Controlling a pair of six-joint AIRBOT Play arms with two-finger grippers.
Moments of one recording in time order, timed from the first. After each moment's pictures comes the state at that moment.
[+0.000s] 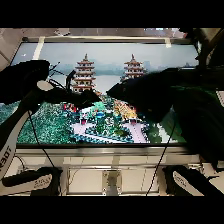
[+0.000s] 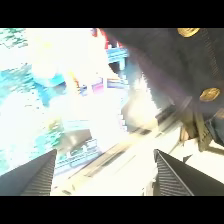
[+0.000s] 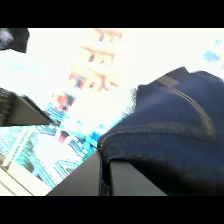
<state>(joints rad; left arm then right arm) -0.16 -1.32 1.06 0.56 -1.14 -1.27 0.01 -0.99 1.37 -0.83 1.23 1.24</state>
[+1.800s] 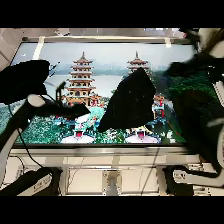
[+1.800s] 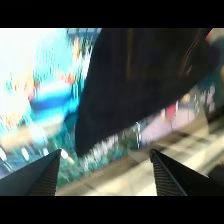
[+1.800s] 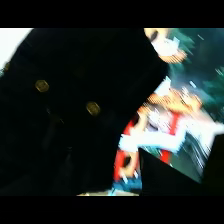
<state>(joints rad) -0.10 -1.11 0.74 0.70 -1.06 -1.28 -0.15 -1.35 1.66 -1.27 1.43 1.35</state>
